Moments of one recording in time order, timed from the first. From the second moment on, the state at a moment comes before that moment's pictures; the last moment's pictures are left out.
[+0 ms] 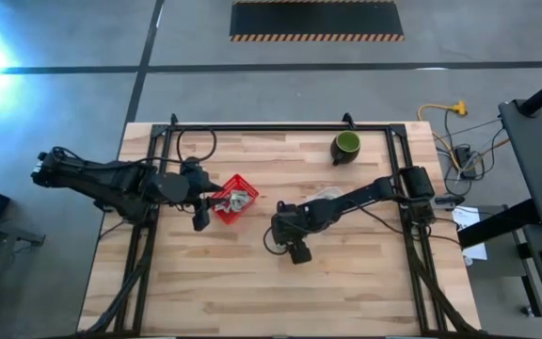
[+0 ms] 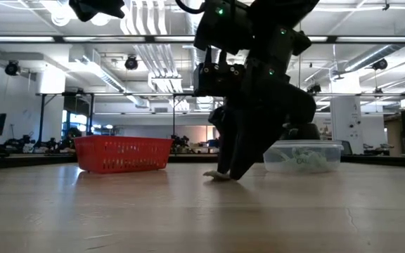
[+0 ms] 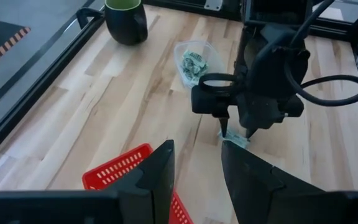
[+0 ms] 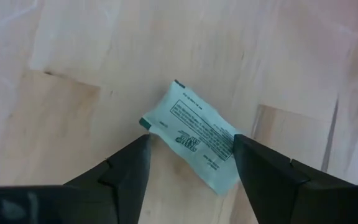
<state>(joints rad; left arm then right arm) -0.23 0.98 1.08 -0.73 -0.38 -0.36 0.16 2.01 1.28 -0.44 -0.05 -0.06</state>
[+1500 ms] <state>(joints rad) -0.23 0.98 1.08 -0.72 -0.40 -0.35 0.16 1.81 1.27 -0.57 0.08 0.07</state>
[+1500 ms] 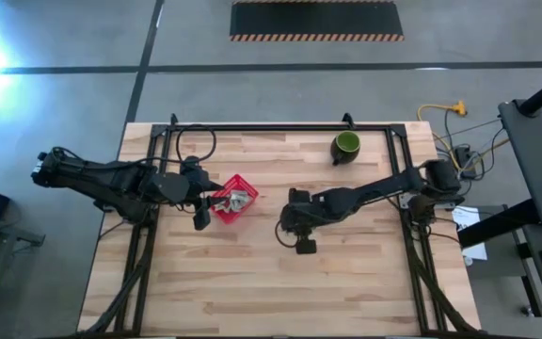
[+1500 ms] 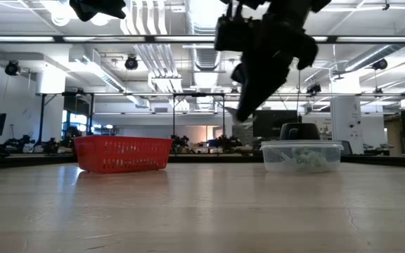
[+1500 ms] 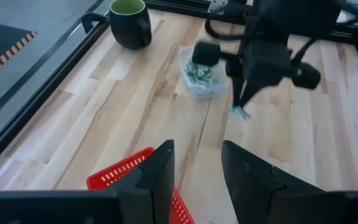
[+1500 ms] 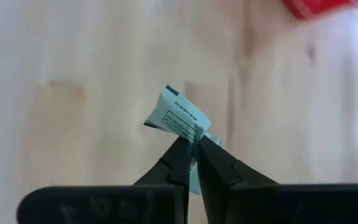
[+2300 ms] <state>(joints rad) -0.23 0.98 1.08 -0.71 -0.47 -0.30 0.02 1.44 0.92 -0.78 0.21 0.27</state>
